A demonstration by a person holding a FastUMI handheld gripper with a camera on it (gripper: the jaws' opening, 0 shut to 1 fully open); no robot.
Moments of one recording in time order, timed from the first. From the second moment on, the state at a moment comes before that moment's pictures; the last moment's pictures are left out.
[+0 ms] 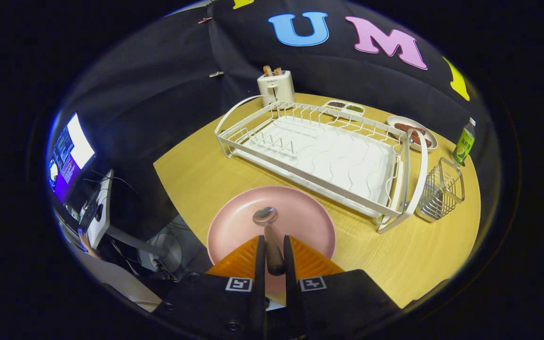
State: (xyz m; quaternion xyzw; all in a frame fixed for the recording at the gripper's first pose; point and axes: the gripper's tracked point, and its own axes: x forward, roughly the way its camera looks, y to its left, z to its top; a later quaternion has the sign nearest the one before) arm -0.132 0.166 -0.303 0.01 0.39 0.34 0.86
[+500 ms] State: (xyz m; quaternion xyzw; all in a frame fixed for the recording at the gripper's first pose) arm -0.131 0.151 -0.315 0.01 0.40 0.32 0.86
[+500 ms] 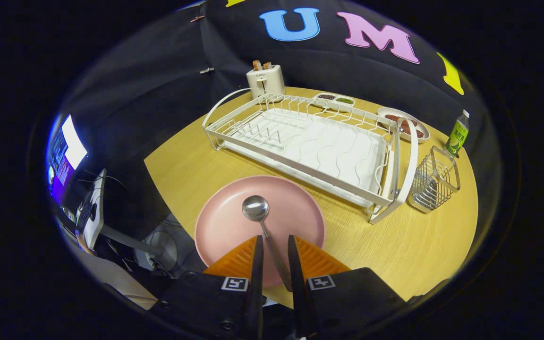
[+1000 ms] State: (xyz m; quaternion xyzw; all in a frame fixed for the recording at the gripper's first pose) arm -0.114 0.138 -0.281 0.05 0.39 0.28 0.87
